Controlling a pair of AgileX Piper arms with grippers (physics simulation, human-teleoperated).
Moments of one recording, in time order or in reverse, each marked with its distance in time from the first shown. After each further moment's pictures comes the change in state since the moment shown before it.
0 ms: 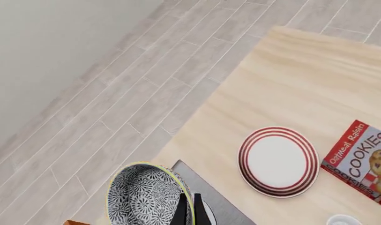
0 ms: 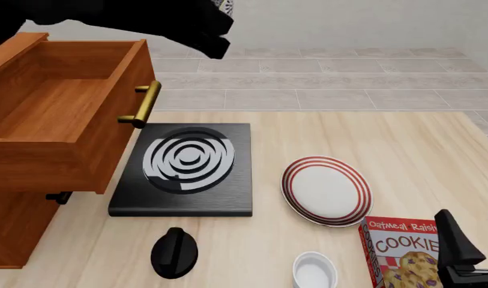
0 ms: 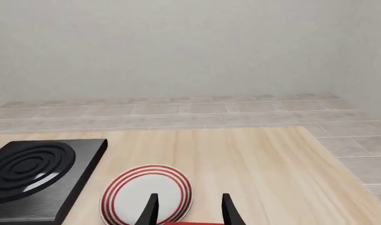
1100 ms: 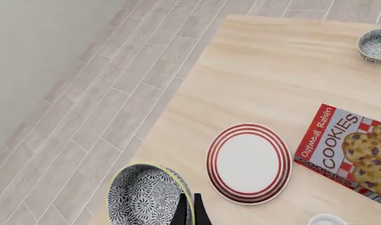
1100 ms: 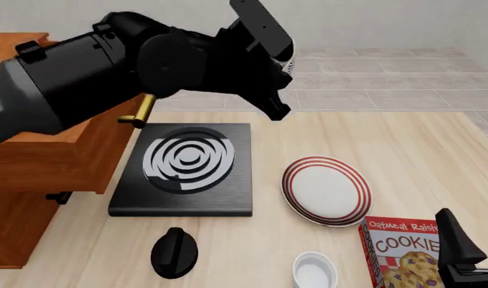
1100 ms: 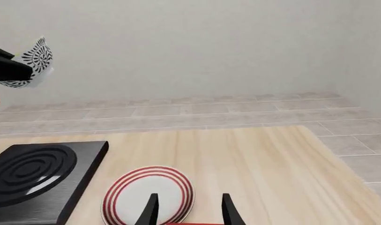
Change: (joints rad) left arm -0.145 0.136 0.119 -0.199 0.047; right arm -0.003 0.006 -0.001 -0.009 0.017
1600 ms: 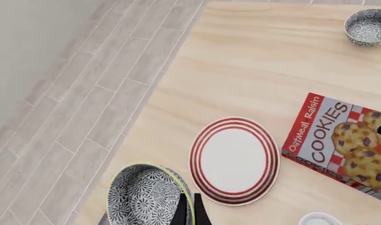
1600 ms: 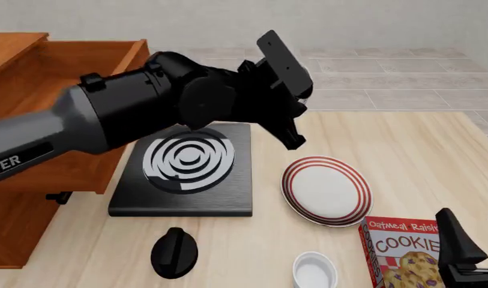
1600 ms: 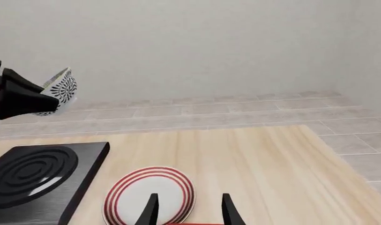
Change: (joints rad) left arm -0.045 0.070 0.067 -0.087 0.005; right arm 0.000 -0.001 -0.001 0.001 0.011
